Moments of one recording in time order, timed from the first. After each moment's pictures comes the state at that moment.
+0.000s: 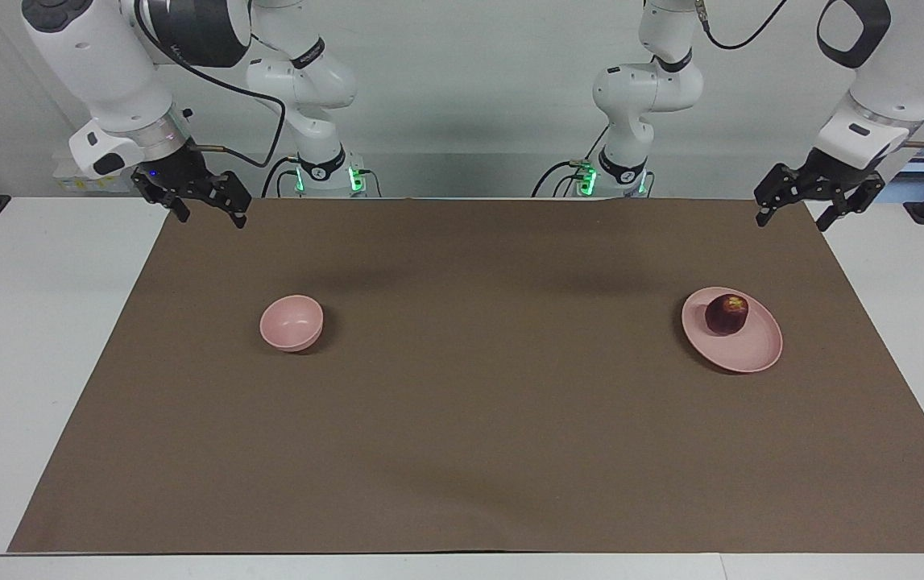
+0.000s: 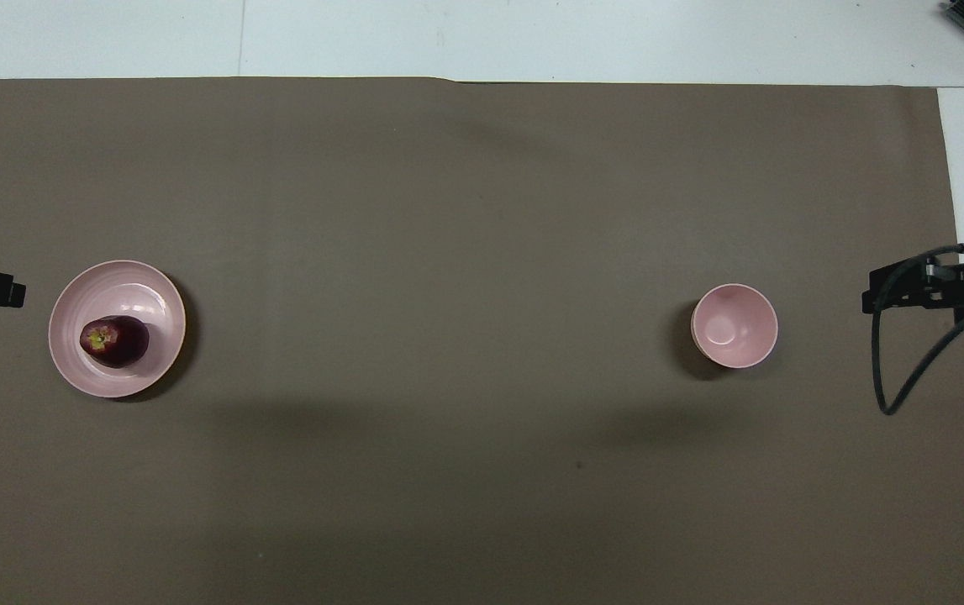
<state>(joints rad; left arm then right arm) 0.03 -0.07 0.06 -1.76 -0.02 1.70 0.25 -0.09 -0.03 0.03 -1.66 0.02 1.55 0.10</state>
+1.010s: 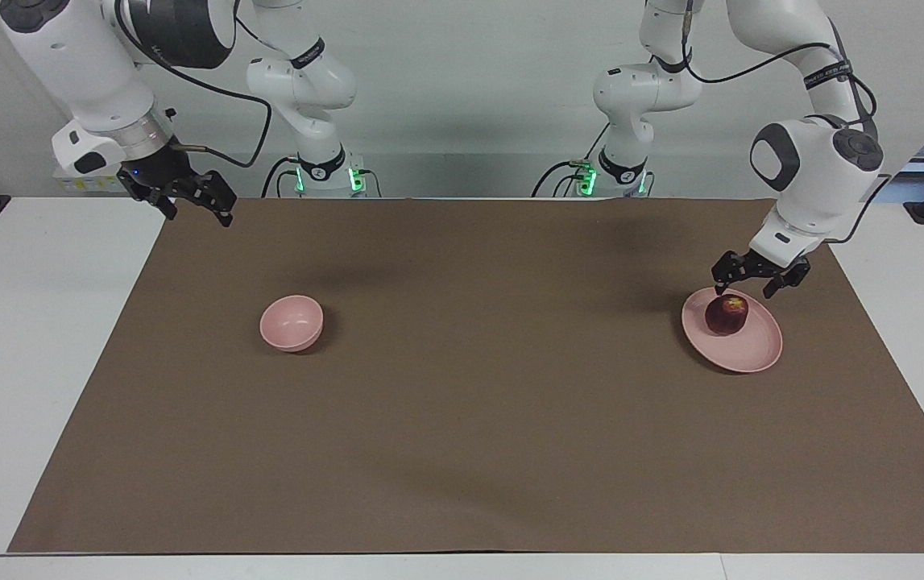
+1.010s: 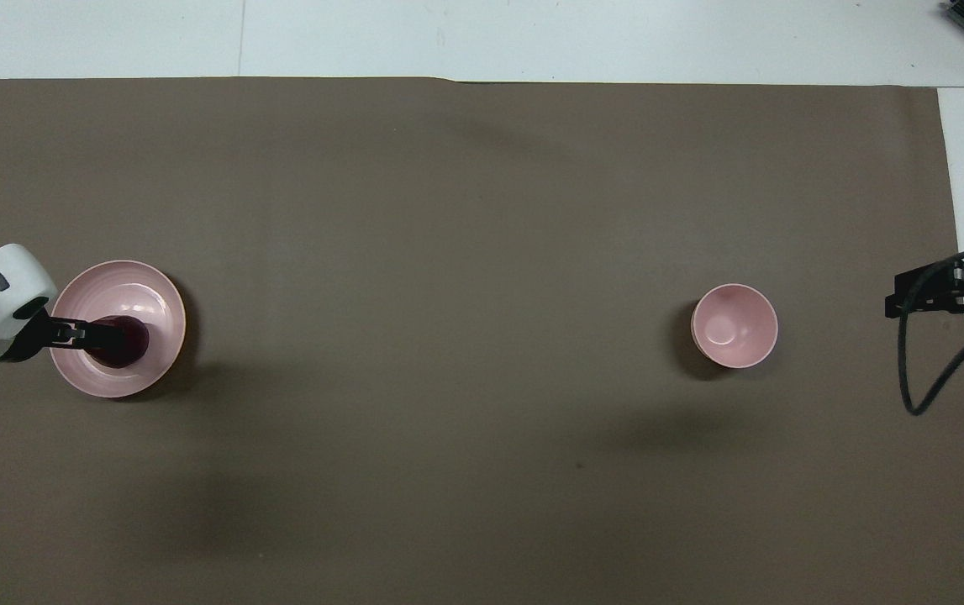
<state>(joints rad) 0.06 -0.02 0.05 -2.21 -0.02 2.23 0.26 -0.13 -0.03 0.03 -1.67 0.02 1.54 0.09</state>
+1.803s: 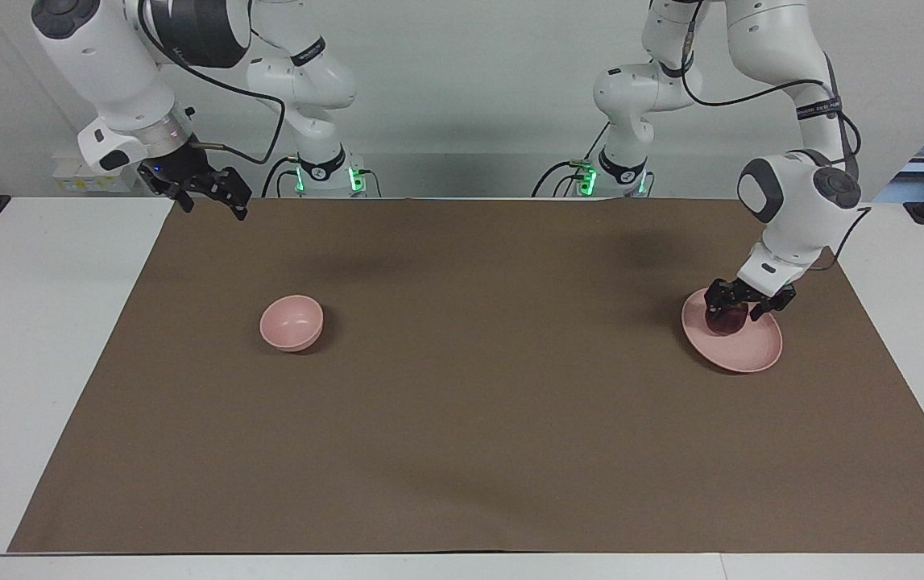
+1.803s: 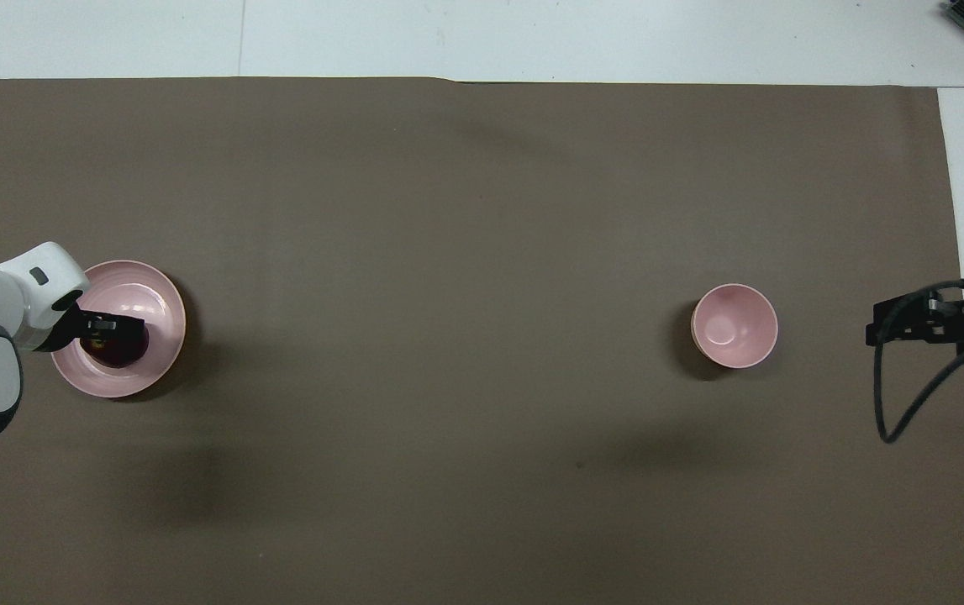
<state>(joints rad) 0.06 0.08 0.05 -2.21 -0.02 2.32 0.25 -0.12 -0.10 0.06 -1.78 0.03 1.55 0.21</state>
